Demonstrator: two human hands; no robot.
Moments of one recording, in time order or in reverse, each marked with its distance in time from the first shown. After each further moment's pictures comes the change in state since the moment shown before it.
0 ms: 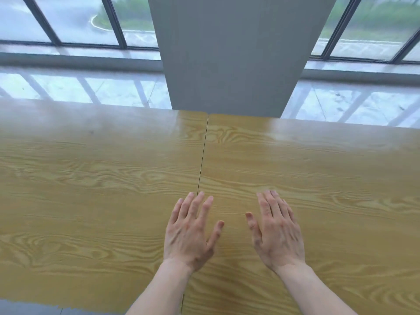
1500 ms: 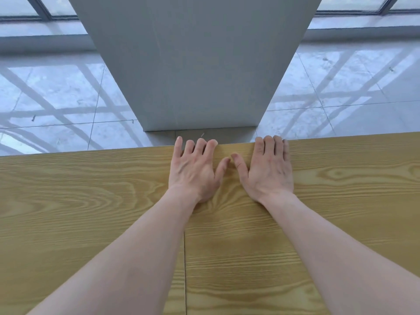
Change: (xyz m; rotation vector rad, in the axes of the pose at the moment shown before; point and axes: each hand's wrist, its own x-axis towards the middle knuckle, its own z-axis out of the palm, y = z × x) left_hand 0.380 -0.025 0.044 0.128 -0.115 0.187; right_hand 0.339 0.028 0.059 -0.160 -0.052 0.266
